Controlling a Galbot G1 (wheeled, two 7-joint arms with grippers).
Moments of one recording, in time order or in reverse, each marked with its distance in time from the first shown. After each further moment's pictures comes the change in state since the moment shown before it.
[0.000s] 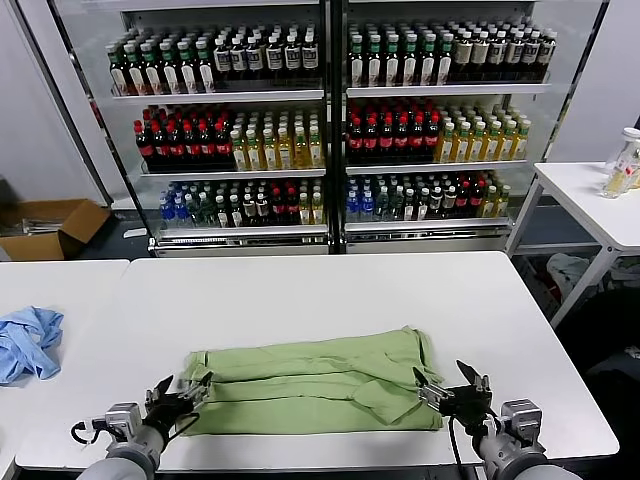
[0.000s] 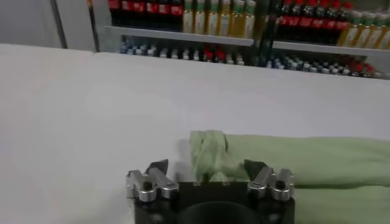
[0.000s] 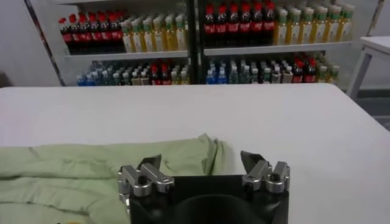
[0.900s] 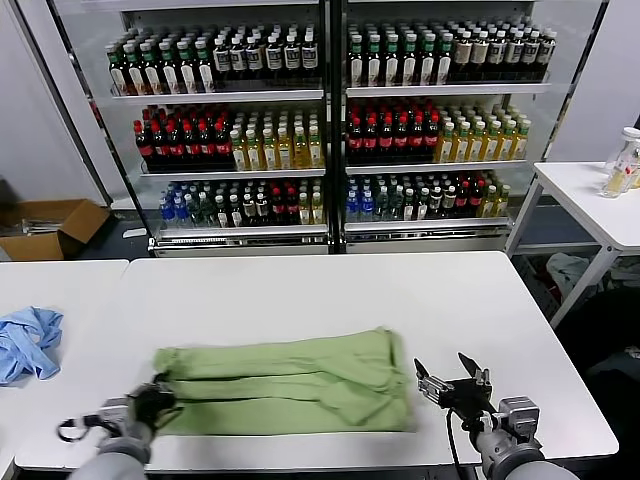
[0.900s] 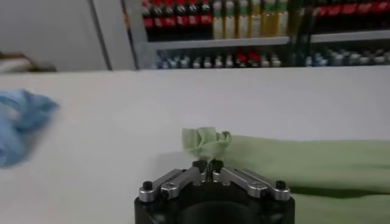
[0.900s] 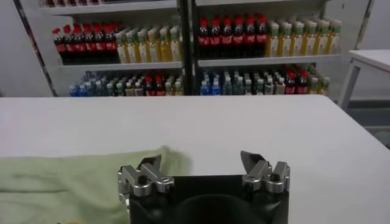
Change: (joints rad) left arm 0.009 0.018 -0.152 -0.027 0.181 0.087 -0.061; right arm 0.031 0.021 -0.013 -0.022 -0.043 0.035 0.008
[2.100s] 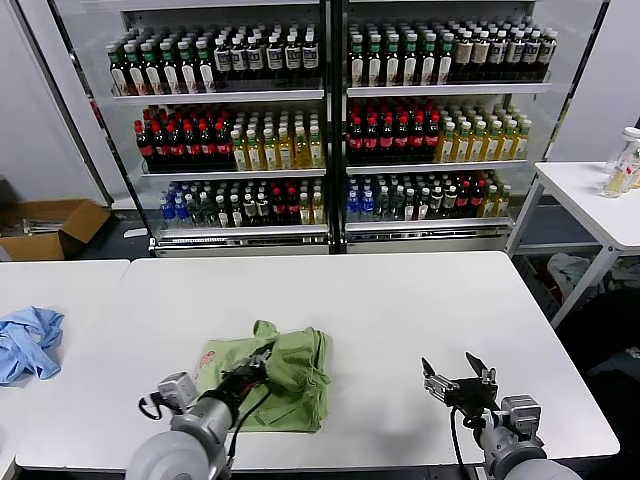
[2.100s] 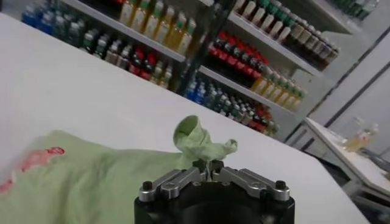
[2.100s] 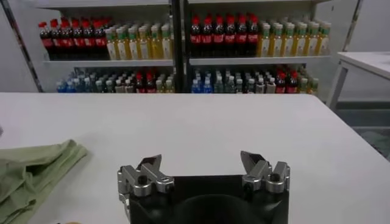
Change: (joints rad) left arm -0.190 -0.216 0.356 -0.136 -0.426 0.028 -0.040; right arm -0.001 0.013 0.009 -0.026 -0.031 -0.001 -0.001
